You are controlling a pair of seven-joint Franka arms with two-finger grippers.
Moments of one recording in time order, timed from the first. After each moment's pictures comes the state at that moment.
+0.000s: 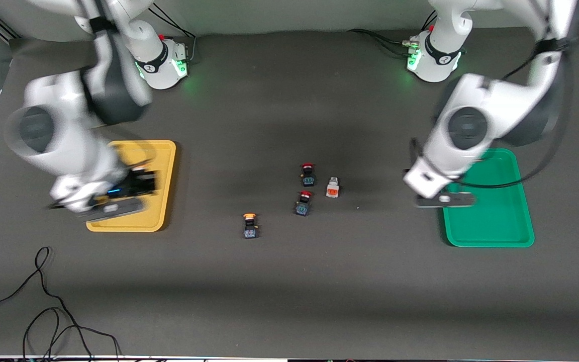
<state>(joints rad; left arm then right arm) 0.00 0.19 -0.29 -1.84 0.20 1.89 -0.31 0.71 0.26 -0.65 -1.70 0.12 1.84 -0.18</state>
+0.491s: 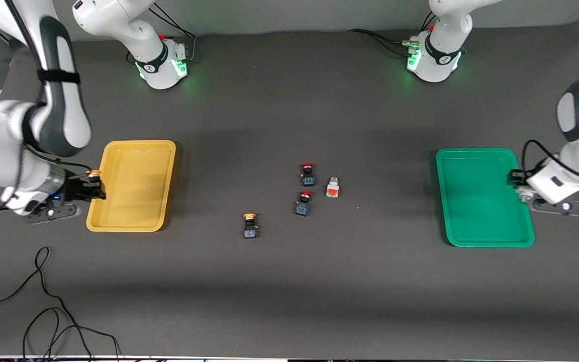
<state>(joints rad) 0.36 0.18 -0.28 -1.91 0.20 2.00 0.14 0.69 0.28 -0.82 -2.11 0.24 2.25 -0.42</state>
